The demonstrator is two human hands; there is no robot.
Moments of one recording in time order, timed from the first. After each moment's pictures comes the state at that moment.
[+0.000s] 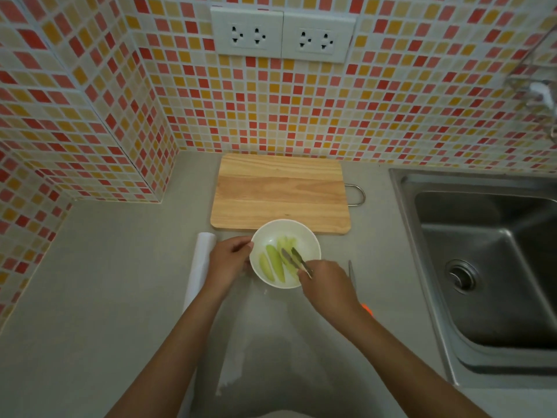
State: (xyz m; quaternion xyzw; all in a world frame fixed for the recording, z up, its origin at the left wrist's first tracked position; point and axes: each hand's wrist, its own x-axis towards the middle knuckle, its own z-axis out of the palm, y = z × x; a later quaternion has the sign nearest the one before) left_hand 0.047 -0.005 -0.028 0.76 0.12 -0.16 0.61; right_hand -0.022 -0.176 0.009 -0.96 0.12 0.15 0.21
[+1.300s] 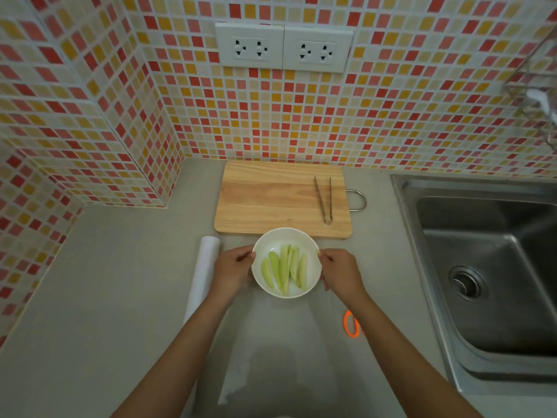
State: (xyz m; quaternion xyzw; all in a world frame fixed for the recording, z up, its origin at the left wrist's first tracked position) left_hand 0.035 -0.007 -0.027 0.77 0.11 -0.16 0.60; right_hand 0.004 -0.215 -0.025 -0.88 0.19 0.06 0.43
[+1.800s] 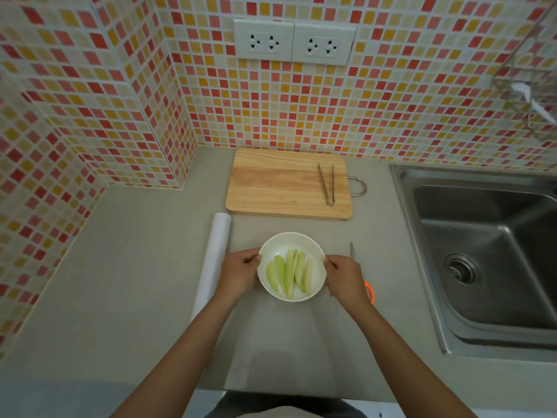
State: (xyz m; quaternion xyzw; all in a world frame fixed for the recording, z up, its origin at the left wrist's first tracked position) left_hand -0.026 0.009 -0.033 0.78 0.10 -0.16 0.59; right_hand -0.067 -0.198 -0.033 -0.87 0.22 0.05 0.44
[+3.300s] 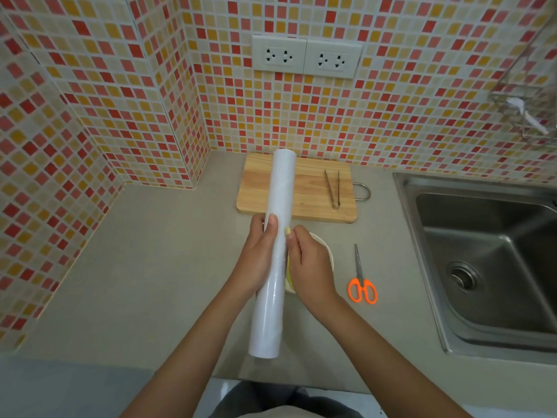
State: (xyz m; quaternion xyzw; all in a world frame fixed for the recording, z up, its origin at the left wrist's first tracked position) left_hand -0.055 -0.001 0.052 0.71 0.00 -0.11 0.69; right_hand -0.081 -0.105 0.043 -0.87 0.01 -0.15 0.47
